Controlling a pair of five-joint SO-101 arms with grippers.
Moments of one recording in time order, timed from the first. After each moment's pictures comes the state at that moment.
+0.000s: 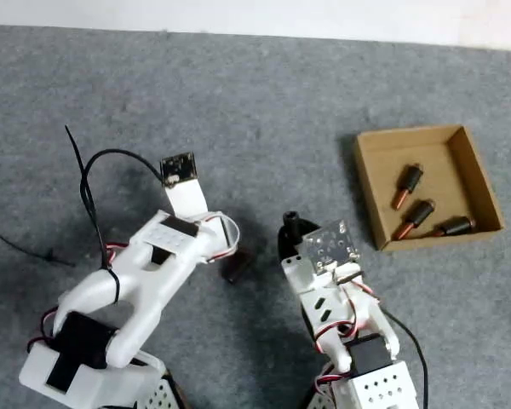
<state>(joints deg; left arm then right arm) 14.0 -4.4 51.7 32.6 41.2 -24.1 -98.3 96.0 31.9 10.6</state>
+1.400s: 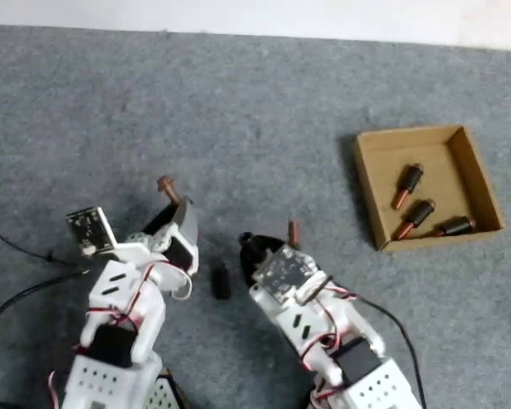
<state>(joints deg) 9.0 -101.3 95.8 29.8 41.3 -39.7 -98.3 96.0 31.8 19.8</state>
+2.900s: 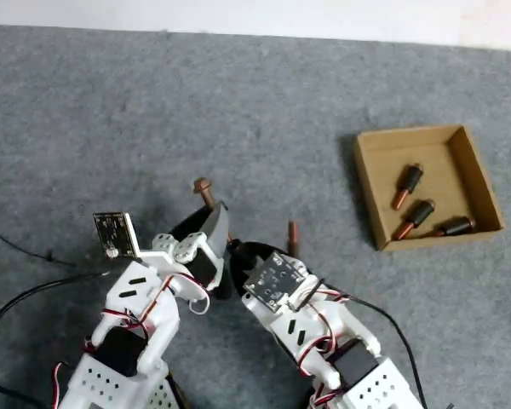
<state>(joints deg) 20.8 -103.2 95.8 27.6 40.9 -43.0 -98.3 96.0 31.6 19.8</state>
